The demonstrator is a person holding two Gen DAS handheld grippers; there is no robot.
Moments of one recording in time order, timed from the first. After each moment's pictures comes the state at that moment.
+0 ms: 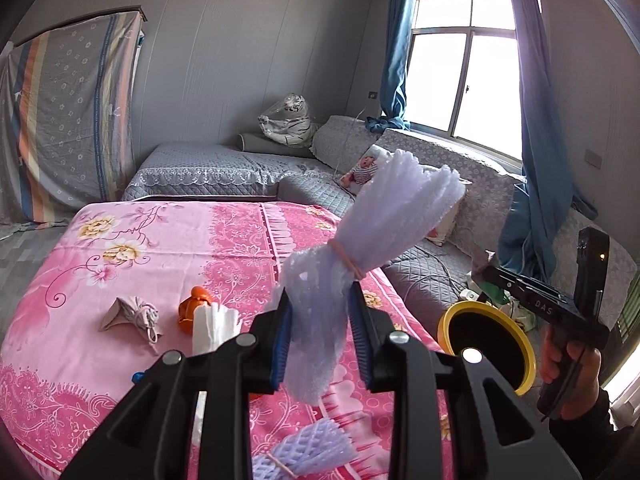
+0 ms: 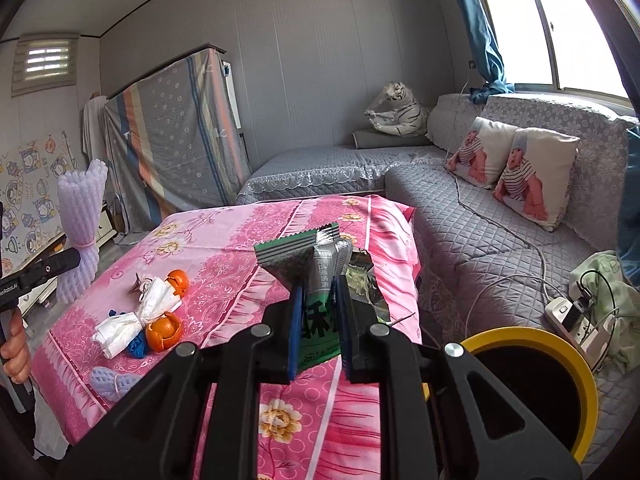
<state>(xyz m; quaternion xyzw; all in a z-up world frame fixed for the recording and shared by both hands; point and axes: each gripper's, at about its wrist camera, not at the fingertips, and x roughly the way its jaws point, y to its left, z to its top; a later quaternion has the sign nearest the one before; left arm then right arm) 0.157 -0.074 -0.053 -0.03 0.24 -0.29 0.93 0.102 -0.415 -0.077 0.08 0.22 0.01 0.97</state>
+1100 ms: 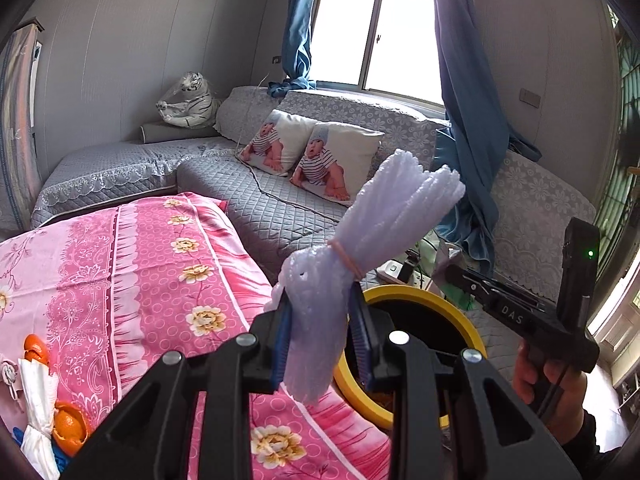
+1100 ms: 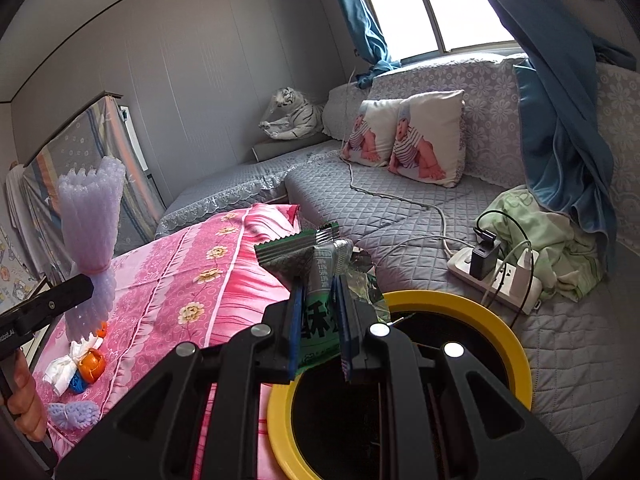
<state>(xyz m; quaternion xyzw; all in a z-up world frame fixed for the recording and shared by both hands) 0.164 -0.281 -0.067 0.04 0.27 -0.42 0.87 0.046 -0.542 -0.109 0.18 0.21 -0.16 0.95</state>
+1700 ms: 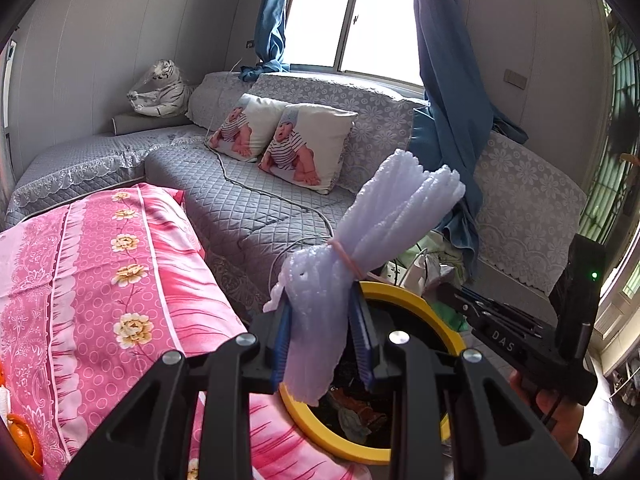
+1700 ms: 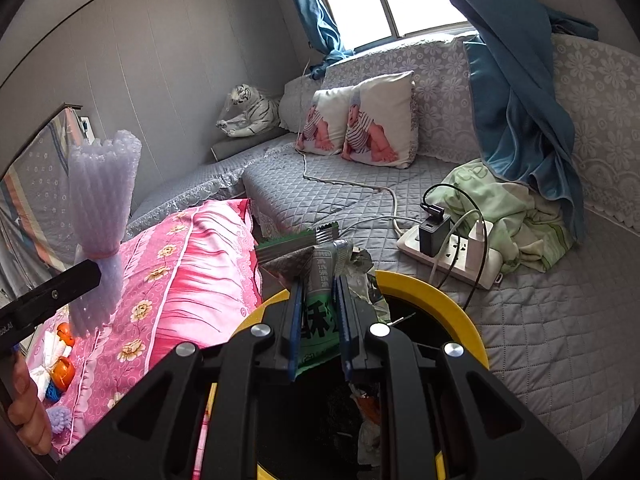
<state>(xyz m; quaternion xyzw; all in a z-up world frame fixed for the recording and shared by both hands) 0.161 -0.361 -0.092 0.05 0.29 -0.46 0.84 0.023 -0.581 -0.140 0.20 0.22 -0.22 0.93</state>
